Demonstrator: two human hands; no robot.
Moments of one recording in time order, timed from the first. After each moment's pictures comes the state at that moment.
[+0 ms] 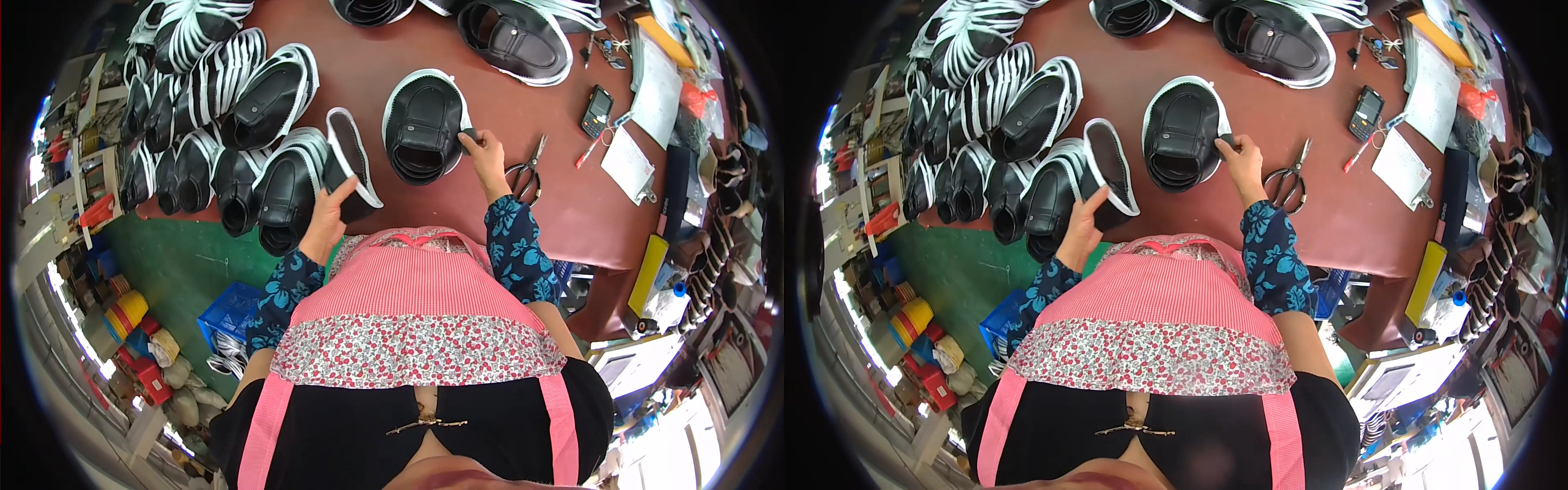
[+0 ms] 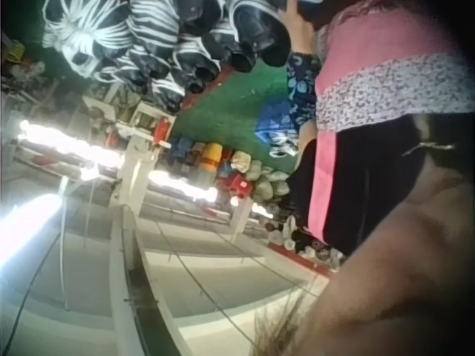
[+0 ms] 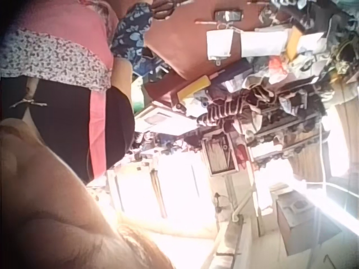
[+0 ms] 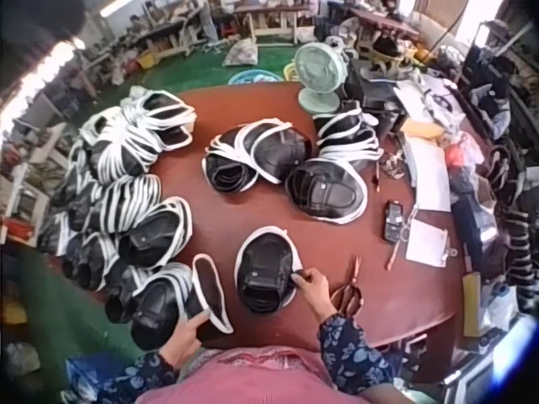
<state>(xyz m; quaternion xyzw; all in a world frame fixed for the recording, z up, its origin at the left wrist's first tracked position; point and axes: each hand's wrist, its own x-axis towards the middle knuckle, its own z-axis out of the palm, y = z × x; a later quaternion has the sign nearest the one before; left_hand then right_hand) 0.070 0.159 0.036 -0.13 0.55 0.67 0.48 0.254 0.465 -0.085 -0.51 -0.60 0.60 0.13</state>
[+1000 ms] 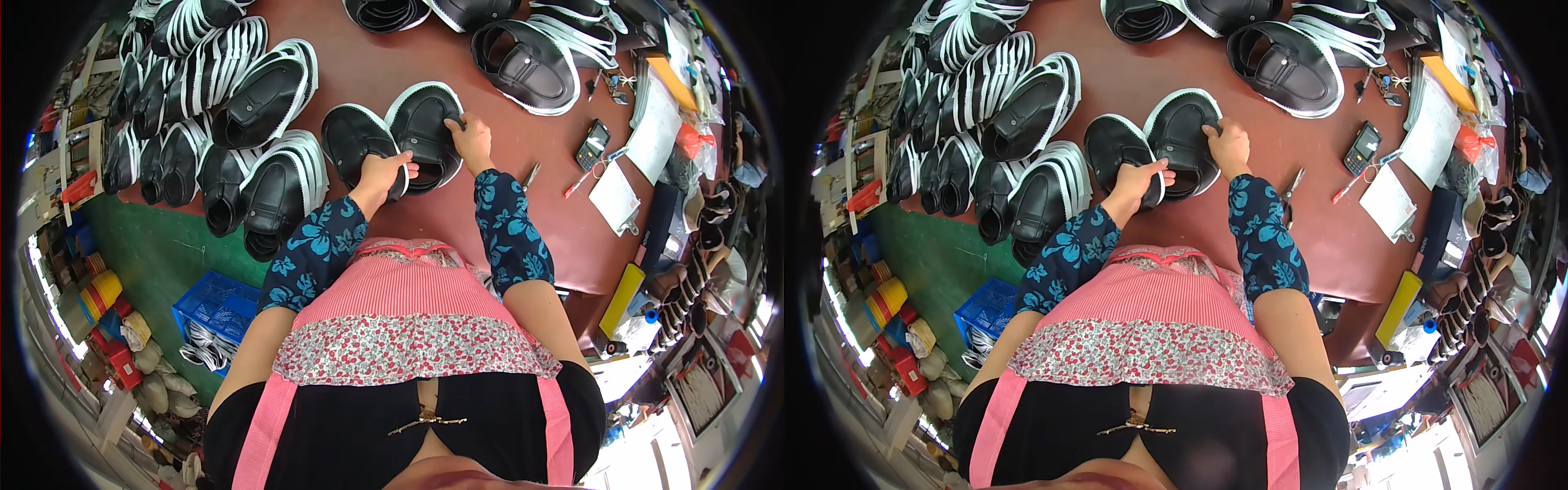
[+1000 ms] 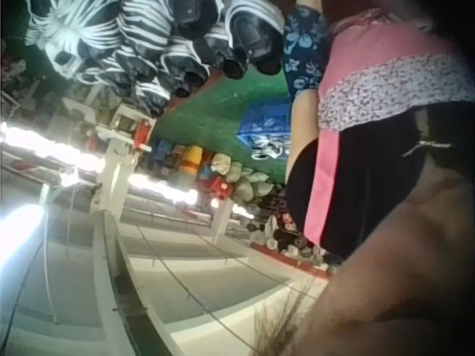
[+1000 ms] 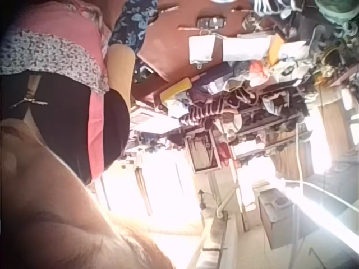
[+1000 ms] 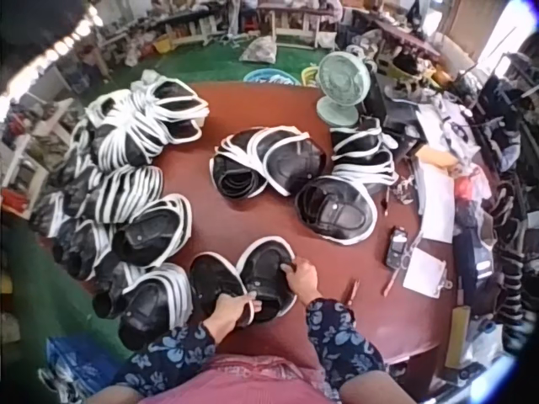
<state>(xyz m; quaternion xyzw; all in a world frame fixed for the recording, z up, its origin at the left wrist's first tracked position) 0.063 0.311 -0.040 -0.16 0.61 0.56 0.55 0.168 0.533 -0.116 -0.44 -0.83 0.35 0.09</state>
